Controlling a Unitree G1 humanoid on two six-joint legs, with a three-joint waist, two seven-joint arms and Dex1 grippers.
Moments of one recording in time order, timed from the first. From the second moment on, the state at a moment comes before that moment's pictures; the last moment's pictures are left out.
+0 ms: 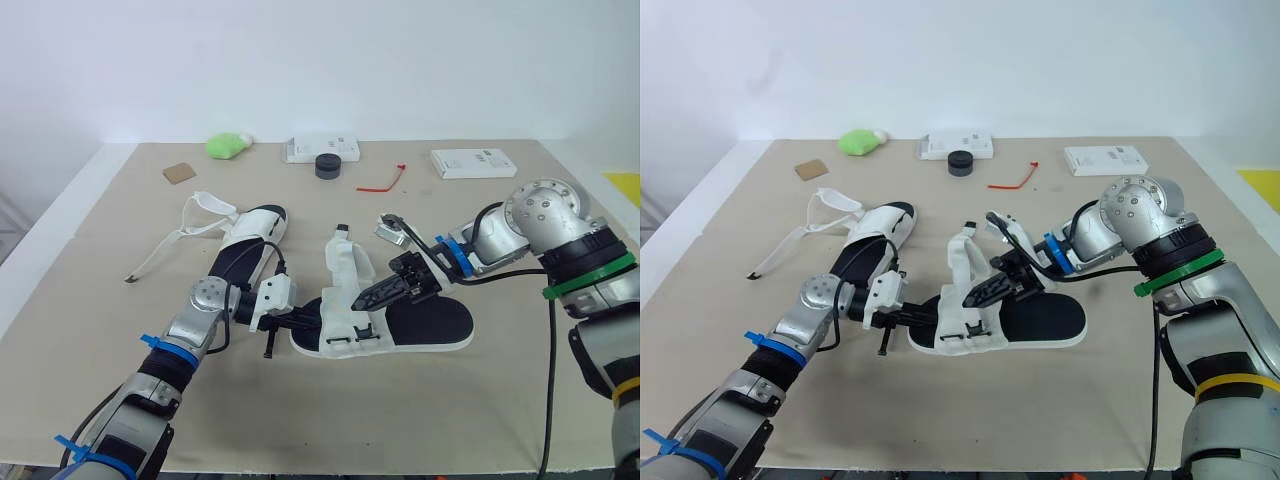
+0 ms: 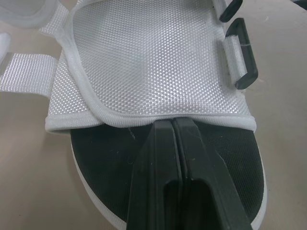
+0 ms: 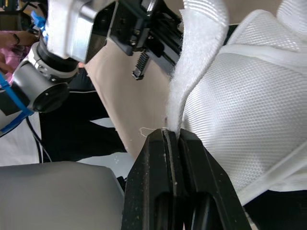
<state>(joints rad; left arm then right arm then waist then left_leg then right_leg) -0.56 0.35 -0.32 0.50 -0.18 -0.20 -1.36 -1.13 -0.83 0.55 0.34 1.47 1.61 0.52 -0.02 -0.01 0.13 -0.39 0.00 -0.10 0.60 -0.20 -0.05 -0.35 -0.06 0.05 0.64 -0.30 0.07</state>
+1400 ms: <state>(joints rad) -0.56 0.33 -0.32 0.51 -0.18 -0.21 -1.36 -0.77 -1.06 0.28 -0.23 1.02 1.38 0.98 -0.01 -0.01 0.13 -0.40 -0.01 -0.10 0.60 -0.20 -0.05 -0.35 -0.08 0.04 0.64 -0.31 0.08</state>
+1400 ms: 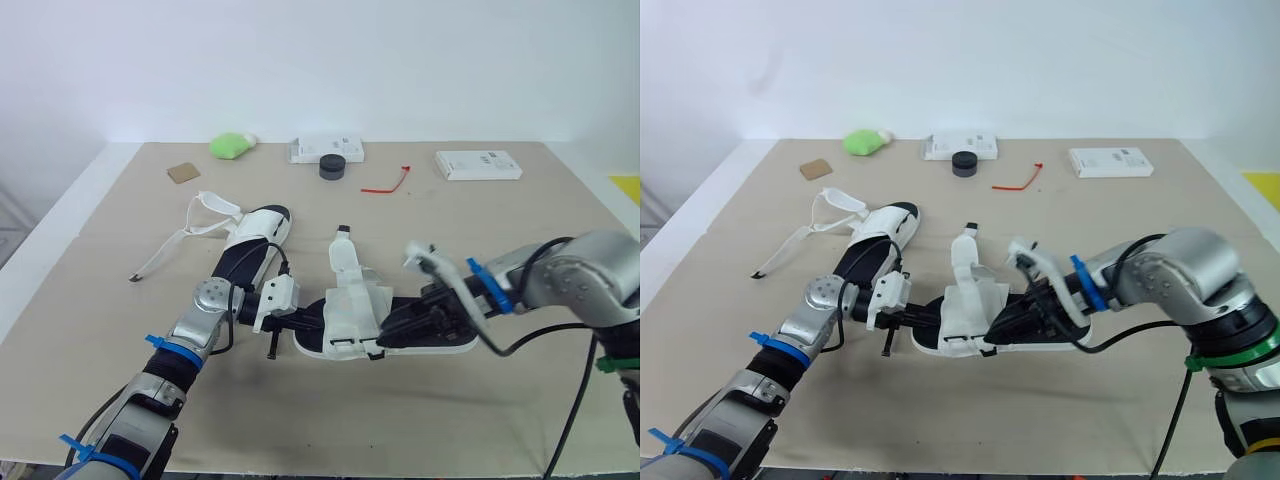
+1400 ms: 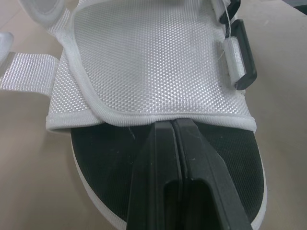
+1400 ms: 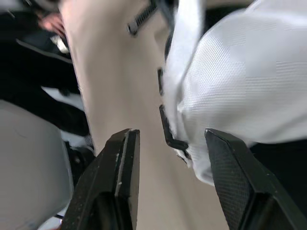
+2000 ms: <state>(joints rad) -0.58 0.32 -0.33 0.55 -0.18 -0.23 -1.37 -0.12 -1.02 -0.05 -0.63 0.89 1.10 0.82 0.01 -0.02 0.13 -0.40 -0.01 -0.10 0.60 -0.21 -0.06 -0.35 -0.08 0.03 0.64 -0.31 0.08</state>
